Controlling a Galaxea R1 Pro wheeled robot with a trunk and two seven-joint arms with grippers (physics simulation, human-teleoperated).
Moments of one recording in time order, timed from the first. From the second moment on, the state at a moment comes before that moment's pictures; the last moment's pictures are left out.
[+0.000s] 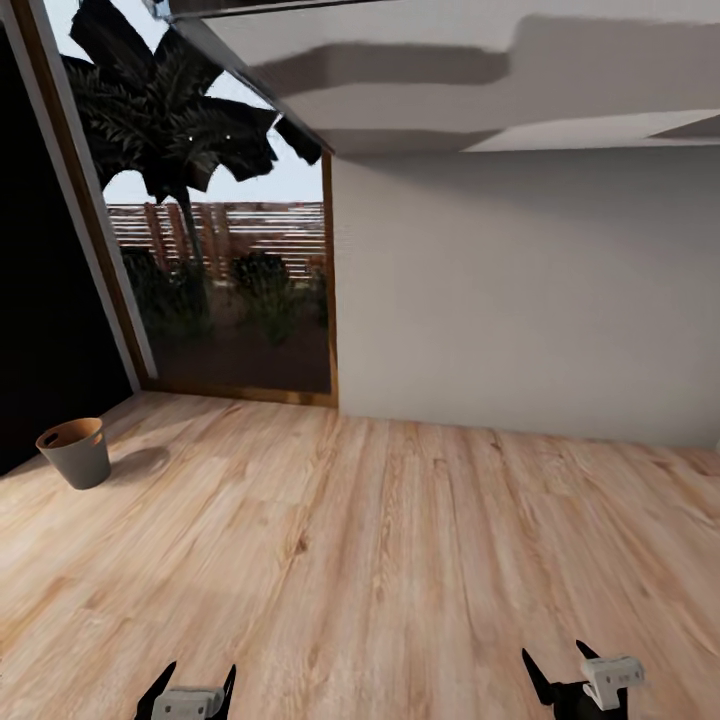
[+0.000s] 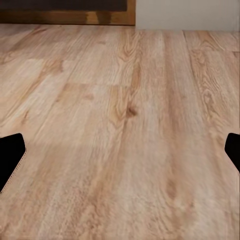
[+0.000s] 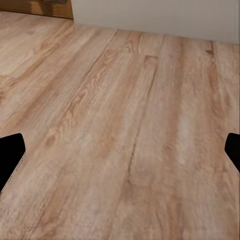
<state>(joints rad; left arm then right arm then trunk) 0.16 0.04 0.01 -1.14 0.01 -0.33 -0.03 0.07 -0.08 -0.35 -1.11 0.06 -0.25 0.44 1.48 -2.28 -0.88</state>
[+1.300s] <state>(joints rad) 0.16 0.04 0.01 -1.14 0.01 -0.33 -0.03 0.07 -0.08 -0.35 -1.11 0.06 -0.25 0.44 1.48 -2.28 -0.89</state>
